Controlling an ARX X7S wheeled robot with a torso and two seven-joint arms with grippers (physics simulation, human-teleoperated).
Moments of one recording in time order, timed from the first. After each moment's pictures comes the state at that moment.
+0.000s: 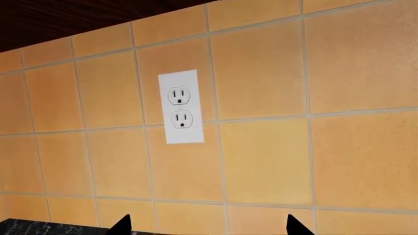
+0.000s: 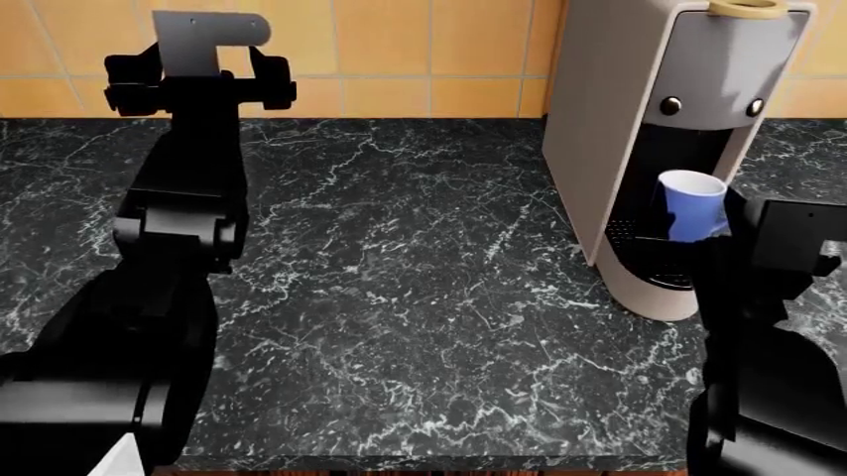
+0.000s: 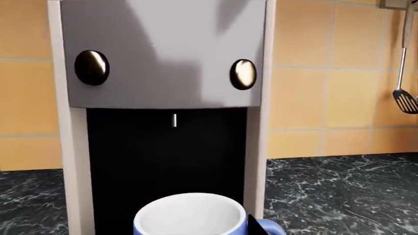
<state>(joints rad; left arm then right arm) -1.42 -0.10 0.15 -1.31 0.00 0.11 -0.23 0.56 0.10 0.35 -0.11 -0.09 0.48 -0.24</state>
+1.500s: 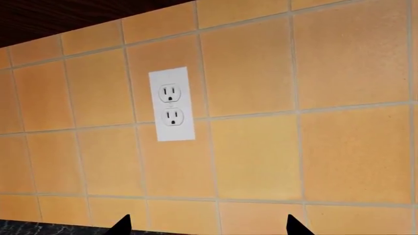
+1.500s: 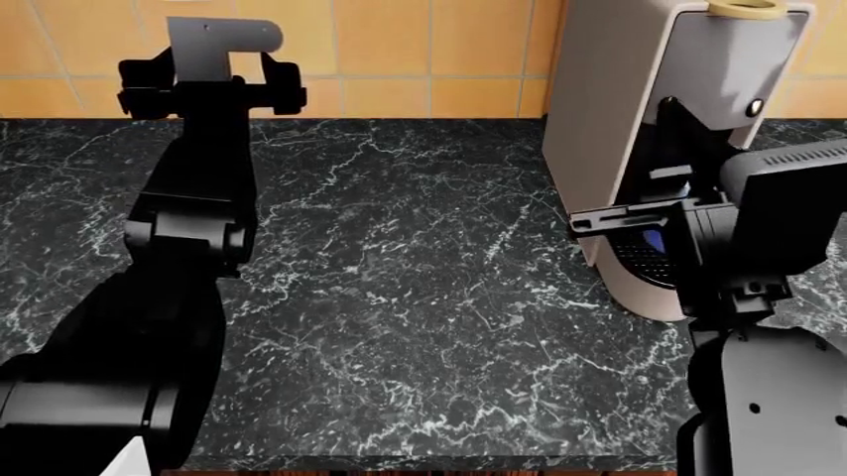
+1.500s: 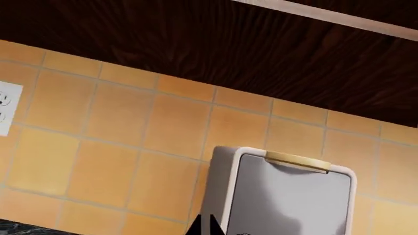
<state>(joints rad) -1.41 -0.08 0.16 -1.31 0.00 0.11 -0.23 0.53 0.12 0.09 -0.61 -0.11 0.65 -0.21</state>
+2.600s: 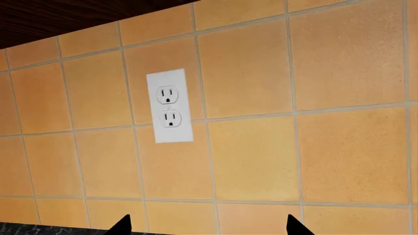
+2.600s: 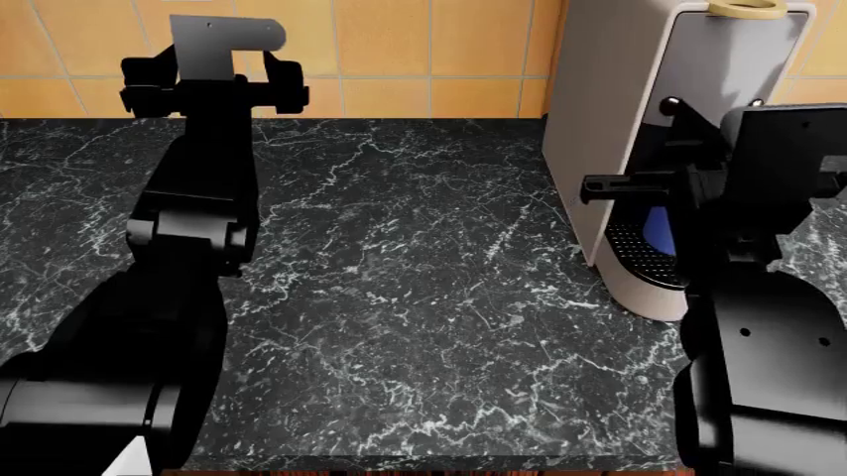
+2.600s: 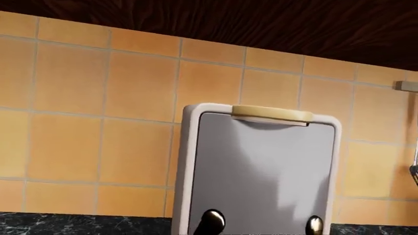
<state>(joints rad) -1.42 -0.08 0.16 -1.31 0.00 0.11 -0.23 0.68 0.12 0.09 -0.48 -0.09 0.85 -0.10</state>
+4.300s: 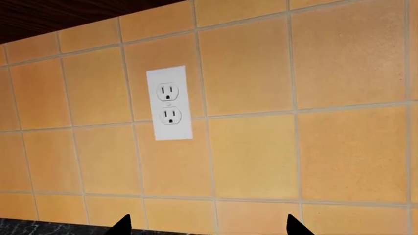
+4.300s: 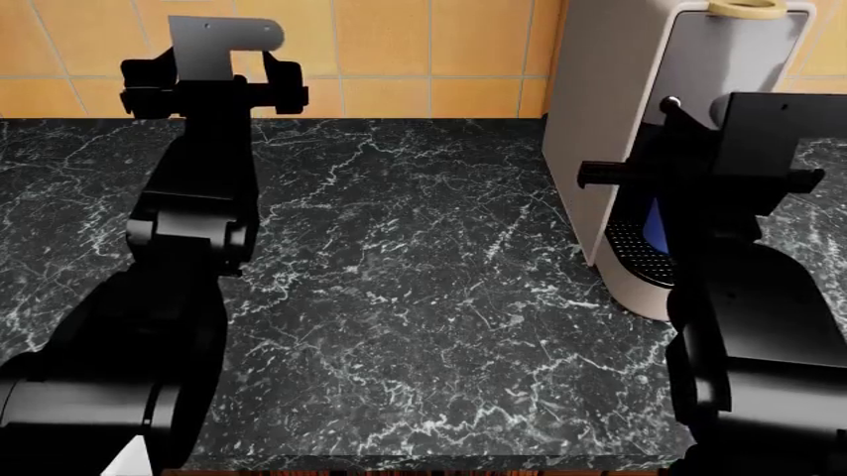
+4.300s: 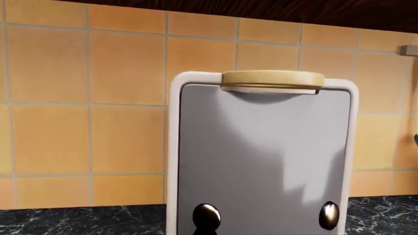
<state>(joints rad) -1.42 -0.08 0.15 -1.31 -0.01 0.10 -0.23 0.76 0.13 0.09 -0.31 0.00 0.84 -0.01</state>
